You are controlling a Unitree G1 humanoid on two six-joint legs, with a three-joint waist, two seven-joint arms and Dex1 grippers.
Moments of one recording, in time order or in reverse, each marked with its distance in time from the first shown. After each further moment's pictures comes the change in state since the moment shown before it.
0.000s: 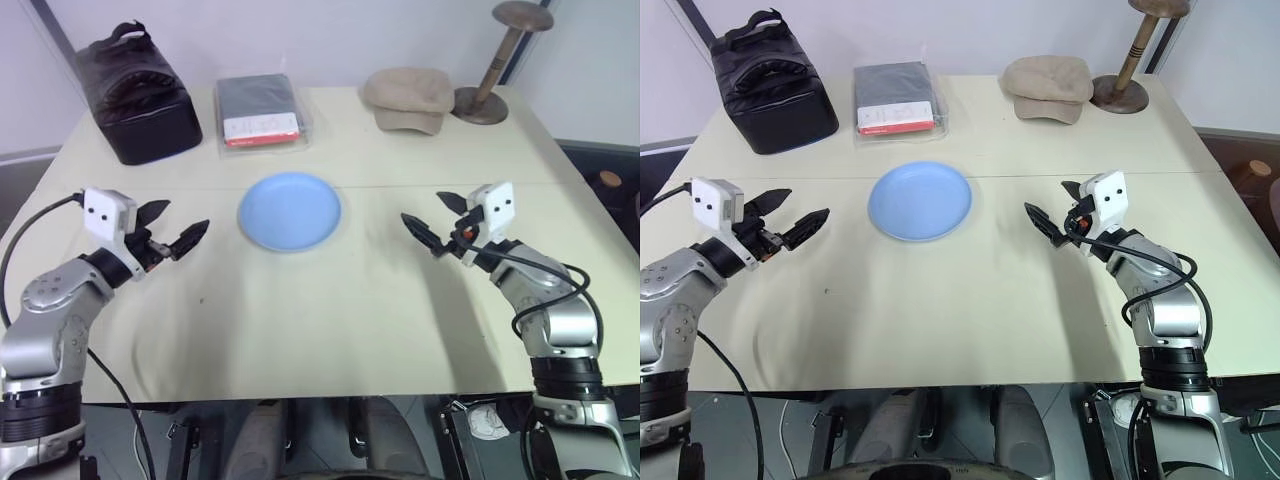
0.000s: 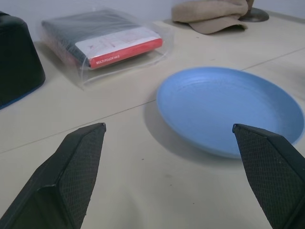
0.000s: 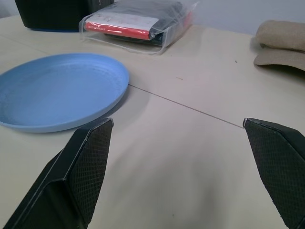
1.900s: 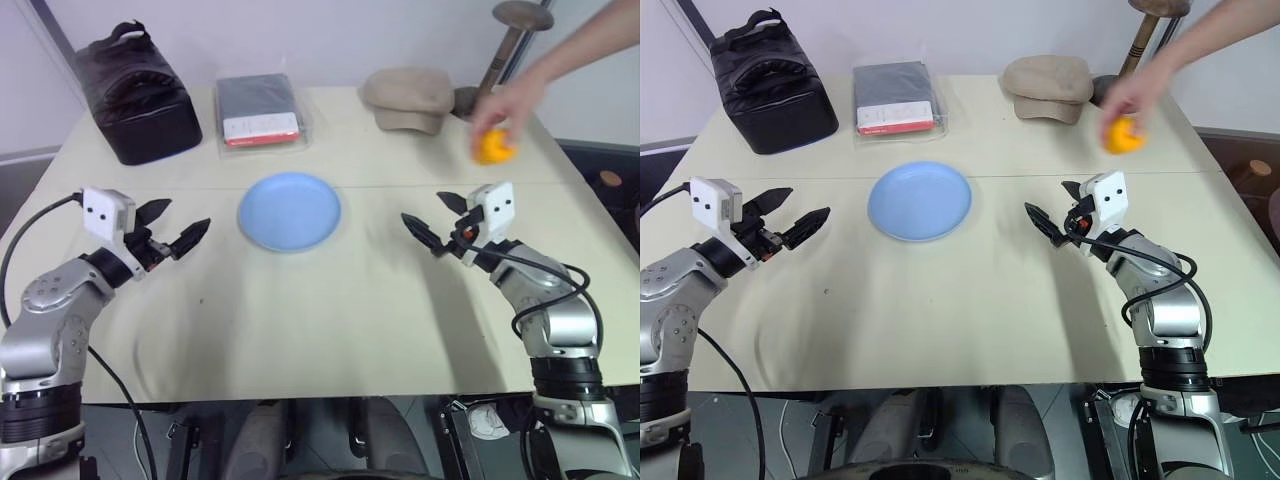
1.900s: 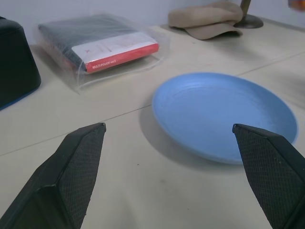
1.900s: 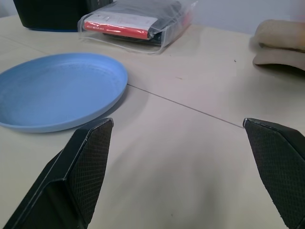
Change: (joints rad) left arm 0.001 0.000 0.000 -0.005 -0.029 -0.002 0.002; right arm 0.000 0.000 0.000 0.000 -0.001 0.000 -0.004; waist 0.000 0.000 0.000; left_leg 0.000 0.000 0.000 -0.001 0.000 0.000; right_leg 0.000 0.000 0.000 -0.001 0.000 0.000
